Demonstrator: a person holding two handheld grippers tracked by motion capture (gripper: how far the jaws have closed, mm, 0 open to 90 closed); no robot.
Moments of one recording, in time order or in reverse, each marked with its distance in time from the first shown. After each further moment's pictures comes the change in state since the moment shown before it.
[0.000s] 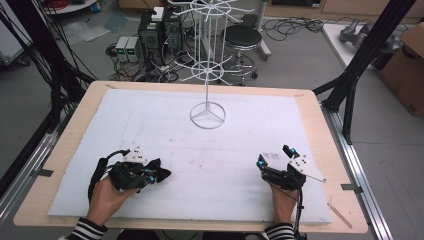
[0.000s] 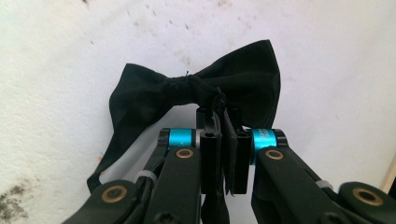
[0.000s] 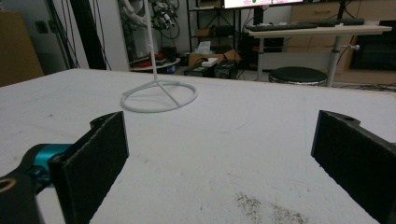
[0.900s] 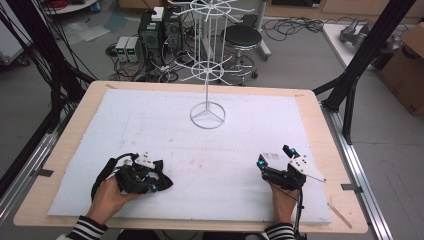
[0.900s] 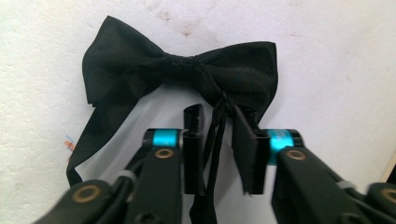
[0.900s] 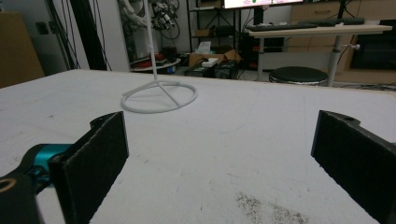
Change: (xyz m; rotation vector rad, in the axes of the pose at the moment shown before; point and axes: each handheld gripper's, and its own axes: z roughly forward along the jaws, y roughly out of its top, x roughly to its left) left arm -0.005 0.001 0.018 0.181 -0.026 0.039; right arm 0.000 0.000 0.000 0.000 0.000 0.005
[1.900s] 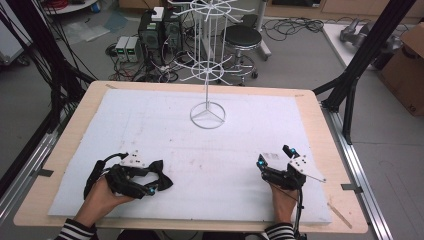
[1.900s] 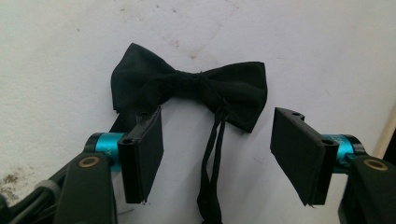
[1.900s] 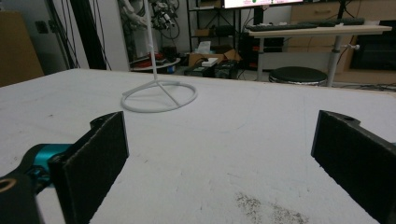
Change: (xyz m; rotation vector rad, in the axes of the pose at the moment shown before) left arm 0.004 -0.012 -0.019 -0.144 -0.001 -0.006; right arm 0.000 0.000 0.000 0.000 -0.002 -0.003
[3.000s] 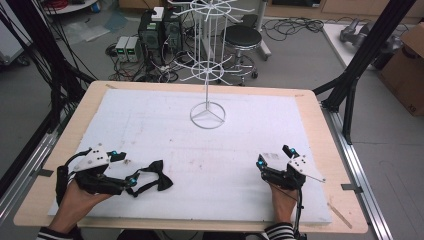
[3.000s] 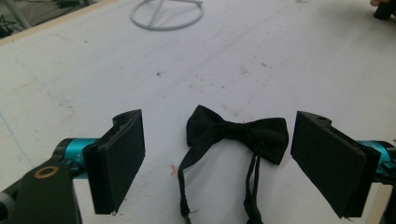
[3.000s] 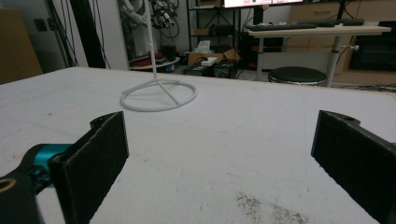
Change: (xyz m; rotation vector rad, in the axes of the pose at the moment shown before) left arm 0.009 -0.022 -0.056 -0.348 0.116 0.020; right arm 0.001 0.000 0.000 0.005 0.000 -0.007
